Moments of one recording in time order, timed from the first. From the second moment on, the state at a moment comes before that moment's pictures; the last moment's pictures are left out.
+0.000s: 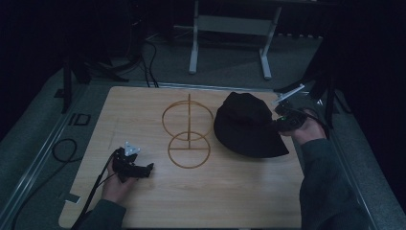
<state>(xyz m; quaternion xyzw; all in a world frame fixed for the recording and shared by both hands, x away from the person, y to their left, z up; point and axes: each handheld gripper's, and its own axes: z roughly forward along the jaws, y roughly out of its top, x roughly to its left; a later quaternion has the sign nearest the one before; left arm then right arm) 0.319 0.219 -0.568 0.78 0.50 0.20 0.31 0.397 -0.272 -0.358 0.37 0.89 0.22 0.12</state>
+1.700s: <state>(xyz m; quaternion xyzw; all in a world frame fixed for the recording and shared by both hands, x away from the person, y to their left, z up) 0.319 0.219 -0.568 0.78 0.50 0.20 0.31 0.391 -0.289 -0.316 0.37 0.87 0.29 0.15</state>
